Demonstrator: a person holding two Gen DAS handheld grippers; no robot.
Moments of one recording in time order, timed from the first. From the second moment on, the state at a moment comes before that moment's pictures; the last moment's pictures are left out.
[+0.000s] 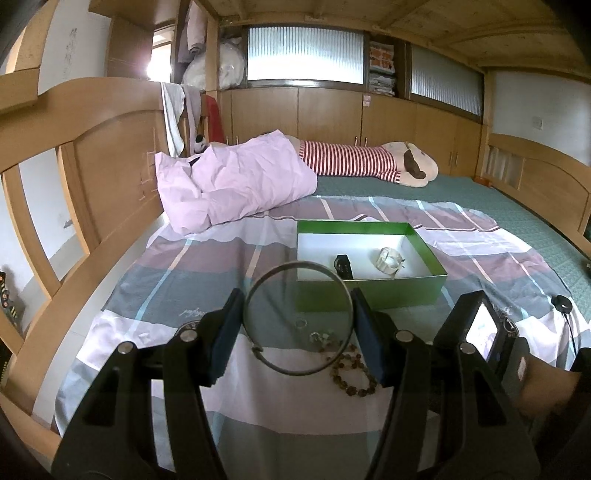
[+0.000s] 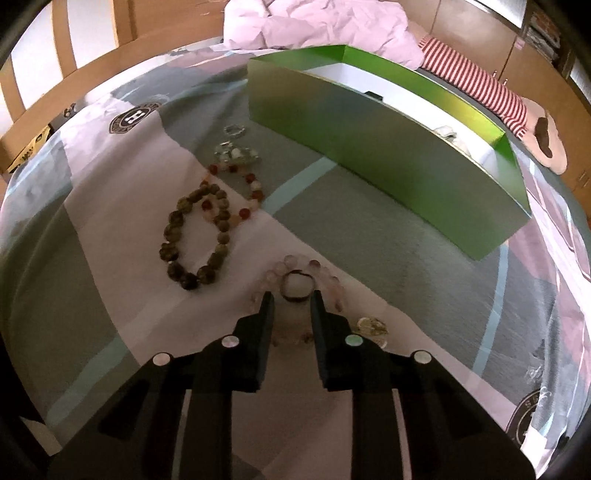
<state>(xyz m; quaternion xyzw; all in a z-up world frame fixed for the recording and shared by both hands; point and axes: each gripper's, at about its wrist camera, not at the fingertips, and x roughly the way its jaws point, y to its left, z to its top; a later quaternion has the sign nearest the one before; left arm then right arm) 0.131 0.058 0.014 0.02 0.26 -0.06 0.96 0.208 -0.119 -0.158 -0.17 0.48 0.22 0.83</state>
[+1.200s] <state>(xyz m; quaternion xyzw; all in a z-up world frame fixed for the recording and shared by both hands) 0.128 0.027 0.006 0.03 0.28 -0.09 0.96 0.123 -0.179 0.011 -0.03 0.27 0.10 0.96</state>
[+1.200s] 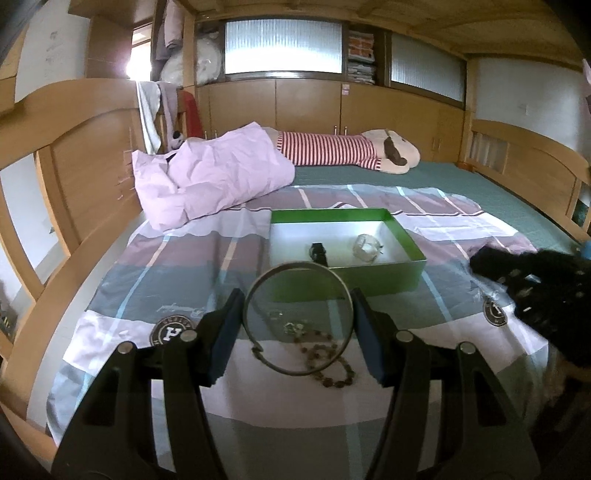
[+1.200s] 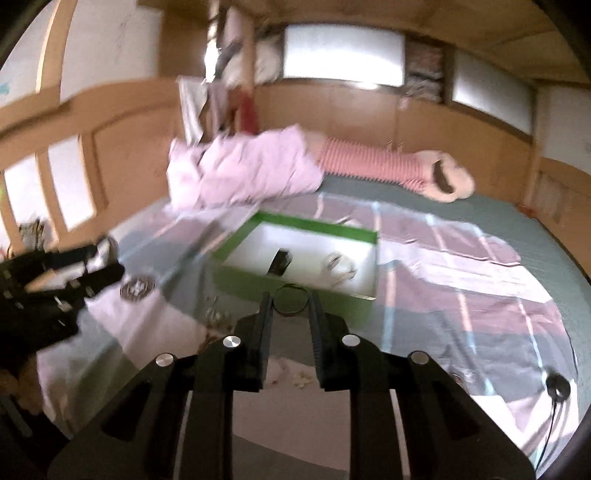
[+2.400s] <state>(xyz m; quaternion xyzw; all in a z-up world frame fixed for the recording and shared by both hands) 0.130 -0.006 -0.001 0.03 0.28 -0.10 0.95 0.114 -0.193 0.007 -0.01 0.27 0.06 0.96</state>
